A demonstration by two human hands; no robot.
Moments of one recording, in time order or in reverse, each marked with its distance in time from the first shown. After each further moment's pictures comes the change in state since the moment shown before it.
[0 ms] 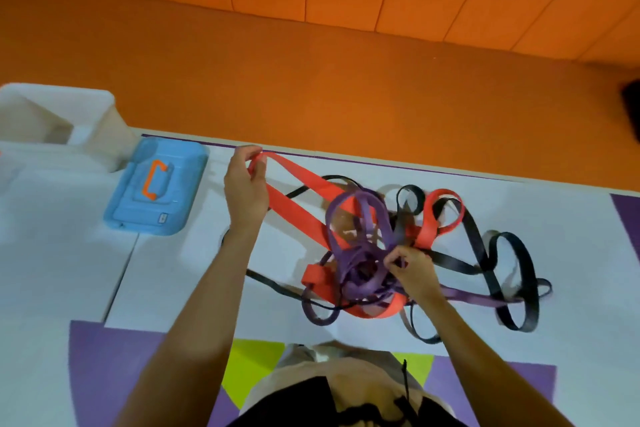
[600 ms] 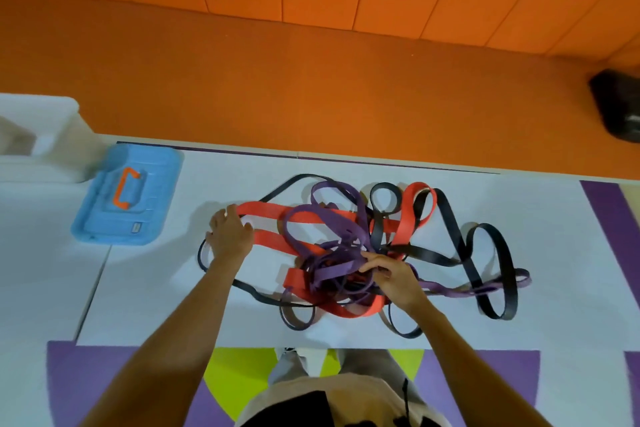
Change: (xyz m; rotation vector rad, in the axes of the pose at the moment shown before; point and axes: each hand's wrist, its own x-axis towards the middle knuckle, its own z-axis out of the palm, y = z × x) left_hand -0.037 -0.100 0.029 0.711 -0.436 -0.229; right_hand -0.024 0.018 0.000 0.178 -0.159 -0.001
